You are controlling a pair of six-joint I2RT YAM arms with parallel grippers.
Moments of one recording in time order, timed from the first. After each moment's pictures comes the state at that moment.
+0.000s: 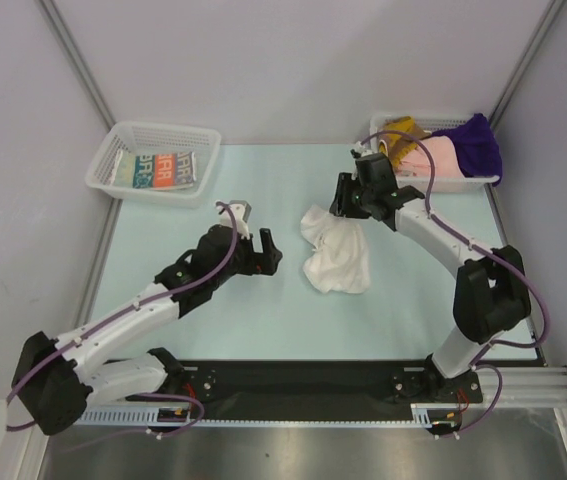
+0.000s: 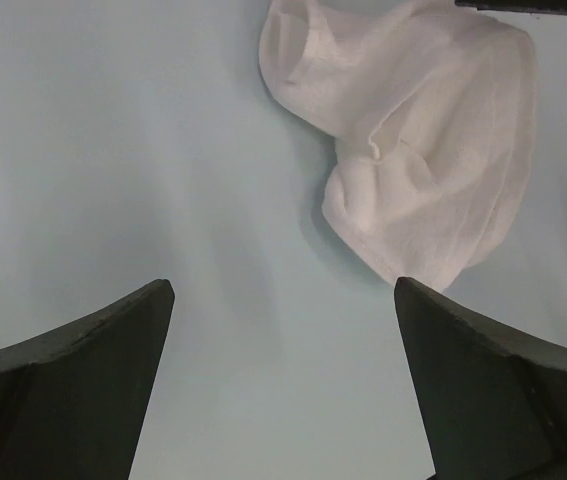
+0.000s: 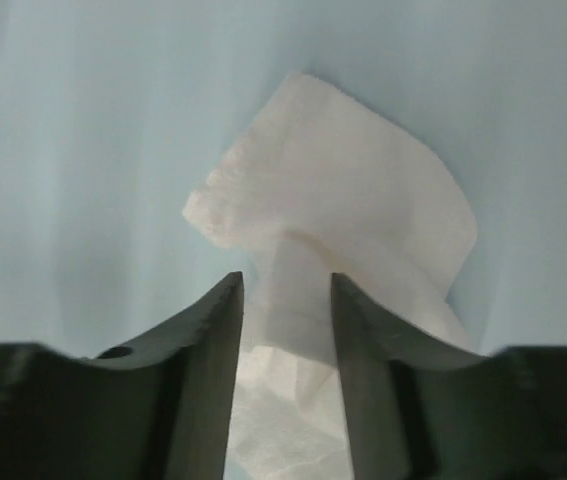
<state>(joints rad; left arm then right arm) -0.72 1.04 0.73 -0.18 -0.20 -0.48 0.44 1.66 1.31 -0.36 -0.07 0.43</state>
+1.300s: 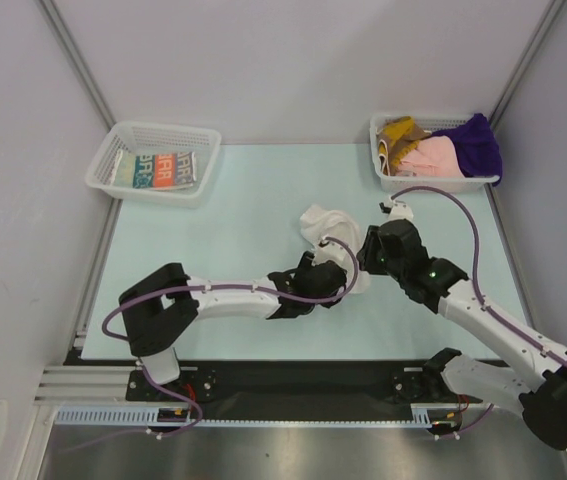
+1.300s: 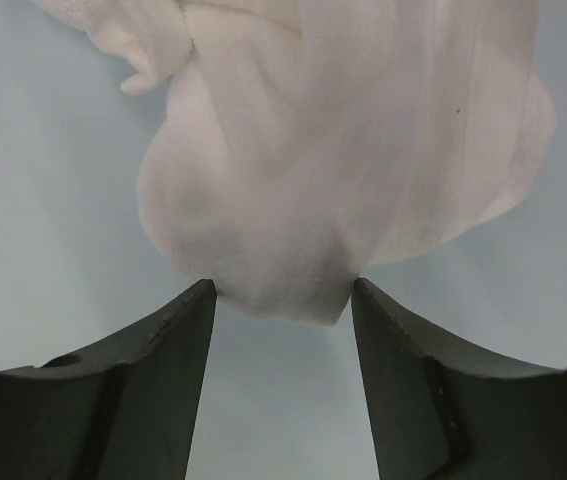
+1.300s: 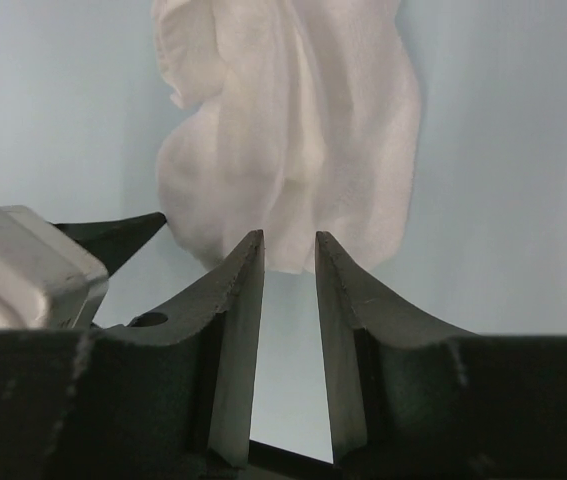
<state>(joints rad) -1.15 1.74 1.04 -0.12 -0.52 -0.43 0.62 1.04 0.78 -0.39 0.22 0.55</state>
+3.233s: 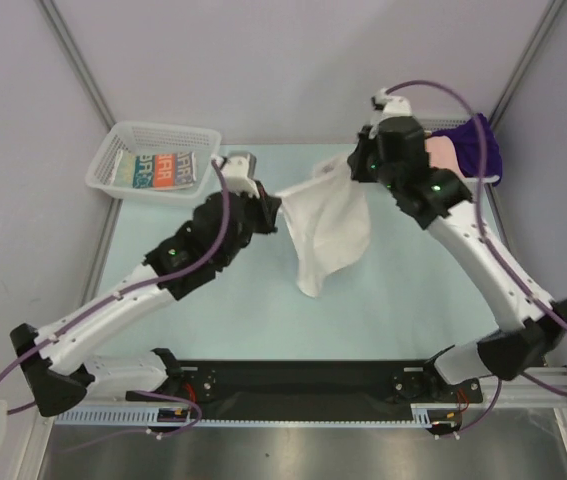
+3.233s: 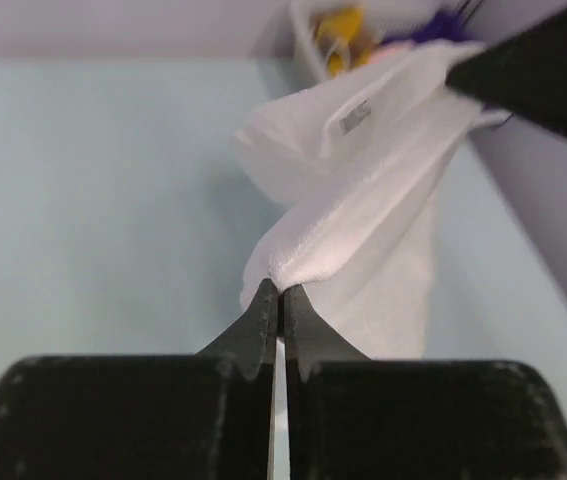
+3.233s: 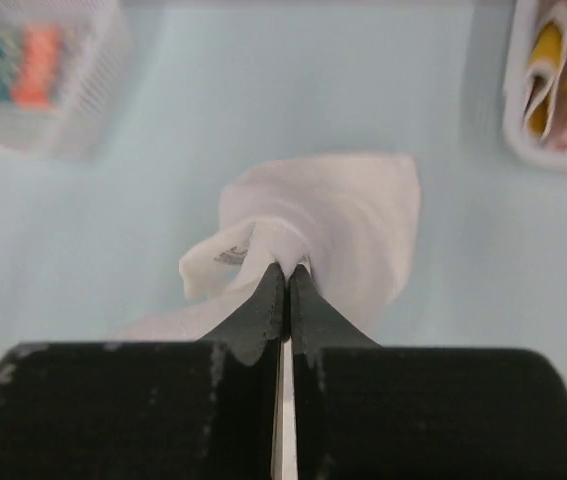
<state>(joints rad) -0.89 1.15 1.08 -0.24 -0.44 -0.46 0.57 1.50 1.61 -0.60 0.22 0.33</state>
